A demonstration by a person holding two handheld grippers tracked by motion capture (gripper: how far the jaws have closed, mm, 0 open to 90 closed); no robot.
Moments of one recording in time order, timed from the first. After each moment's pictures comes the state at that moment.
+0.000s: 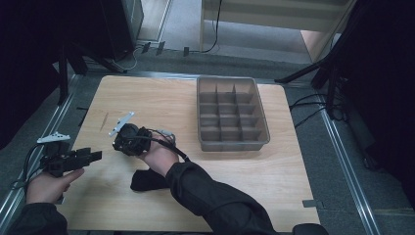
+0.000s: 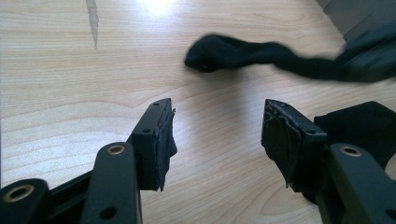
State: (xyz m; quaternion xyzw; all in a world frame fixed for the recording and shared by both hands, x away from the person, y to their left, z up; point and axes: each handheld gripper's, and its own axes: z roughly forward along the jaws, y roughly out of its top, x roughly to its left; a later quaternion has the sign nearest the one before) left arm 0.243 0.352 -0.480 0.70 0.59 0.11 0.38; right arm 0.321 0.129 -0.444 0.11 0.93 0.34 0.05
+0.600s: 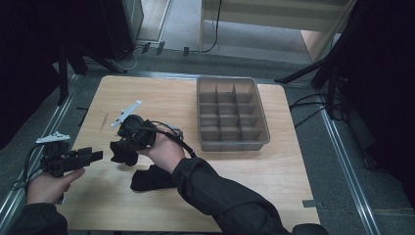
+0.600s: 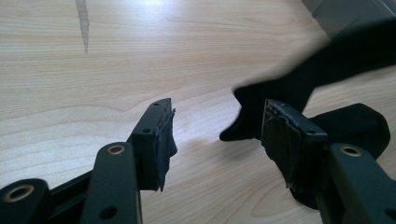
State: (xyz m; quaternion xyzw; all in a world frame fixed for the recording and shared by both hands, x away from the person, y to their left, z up) left arm 0.243 0.350 -0.478 0.70 0.59 0.10 0.40; right arm 0.317 0.109 -0.404 0.12 0.92 0.36 0.02
